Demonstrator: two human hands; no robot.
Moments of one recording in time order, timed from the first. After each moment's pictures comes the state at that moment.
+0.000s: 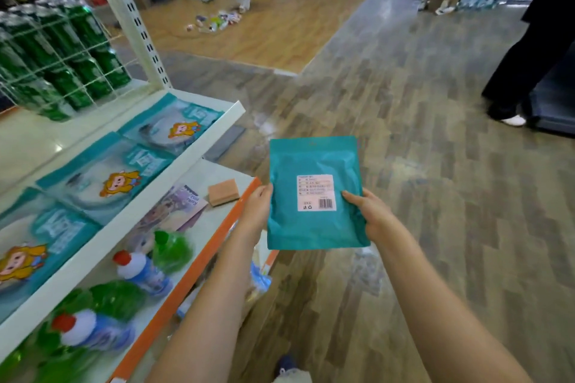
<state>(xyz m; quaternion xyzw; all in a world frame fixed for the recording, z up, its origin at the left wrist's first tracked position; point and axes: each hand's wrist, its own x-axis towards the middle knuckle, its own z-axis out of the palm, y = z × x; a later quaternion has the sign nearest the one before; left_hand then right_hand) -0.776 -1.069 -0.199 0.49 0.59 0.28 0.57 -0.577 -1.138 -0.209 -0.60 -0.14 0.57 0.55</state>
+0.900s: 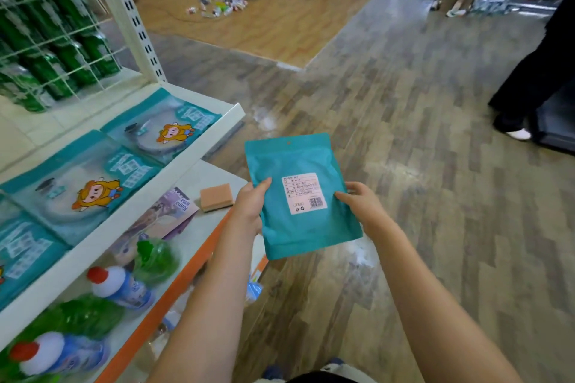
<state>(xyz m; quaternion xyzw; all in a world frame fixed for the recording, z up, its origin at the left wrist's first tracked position) -0.754 -1.006 -0.196 0.29 0.53 0.39 0.70 -0.562 -1.064 -0.207 -0.73 -0.30 0.45 0.41</state>
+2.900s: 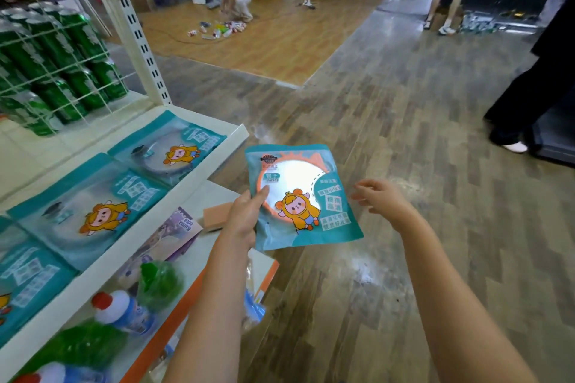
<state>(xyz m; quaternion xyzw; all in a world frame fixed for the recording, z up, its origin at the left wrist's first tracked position) -0.780 -0.994 -0.180 0.37 0.48 0.39 0.69 -0.532 -1.050 -0.166 -0.75 -0.39 0.39 0.35</state>
